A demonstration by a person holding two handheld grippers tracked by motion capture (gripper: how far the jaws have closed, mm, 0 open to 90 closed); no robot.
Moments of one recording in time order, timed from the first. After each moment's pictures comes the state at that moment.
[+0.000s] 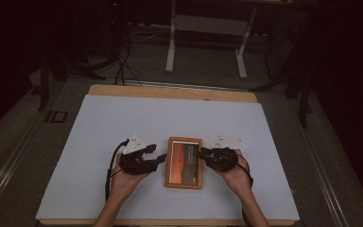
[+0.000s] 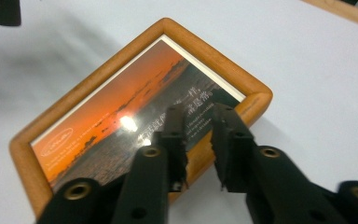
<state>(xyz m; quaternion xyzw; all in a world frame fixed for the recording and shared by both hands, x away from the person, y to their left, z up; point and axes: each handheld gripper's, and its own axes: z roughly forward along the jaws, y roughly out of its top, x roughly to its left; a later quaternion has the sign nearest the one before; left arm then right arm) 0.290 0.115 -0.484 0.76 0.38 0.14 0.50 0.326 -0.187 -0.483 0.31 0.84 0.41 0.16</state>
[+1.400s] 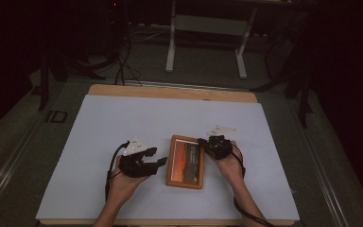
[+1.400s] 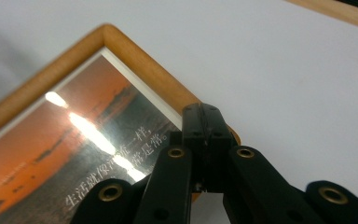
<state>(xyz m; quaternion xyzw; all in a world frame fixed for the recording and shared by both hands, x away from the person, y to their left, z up) 0.283 0.113 -0.481 0.77 0.38 0.12 0.50 0.371 -0.180 -0.500 0.36 0.82 0.40 0.17</state>
